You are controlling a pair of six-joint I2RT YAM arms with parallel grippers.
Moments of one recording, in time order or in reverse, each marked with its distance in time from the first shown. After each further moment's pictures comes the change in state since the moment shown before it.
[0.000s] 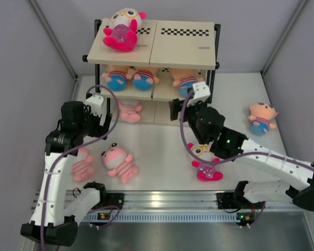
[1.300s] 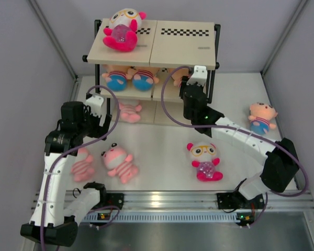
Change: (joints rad) left arm 0.000 0.000 0.005 -0.016 -0.009 0.014; right arm -0.288 0.319 0.108 0.162 0.157 0.056
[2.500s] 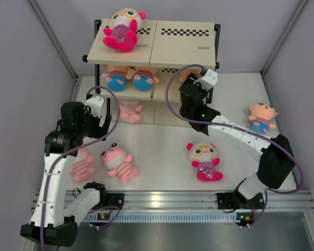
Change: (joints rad) left arm 0.000 -0.003 0.000 -0.004 -0.008 0.018; right arm 0.001 0.054 0.034 0.000 0.258 0.359
